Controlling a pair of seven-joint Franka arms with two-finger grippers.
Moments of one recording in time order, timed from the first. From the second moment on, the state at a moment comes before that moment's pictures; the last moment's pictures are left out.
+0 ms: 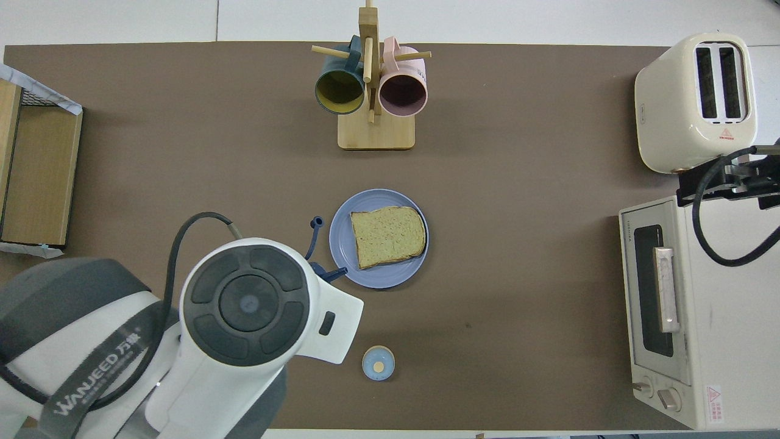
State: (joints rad) left arm -0.62 -0.10 -0.12 -1.82 0.16 1.55 0.51; right arm 0.00 0.01 0.05 -1.46 -0.04 1.37 0.11
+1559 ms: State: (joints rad) left arm -0.95 0.36 -0.15 -1.69 0.80 1.24 0.32; right arm -0.04 -0.02 0.01 -1.52 -0.04 1.44 0.02
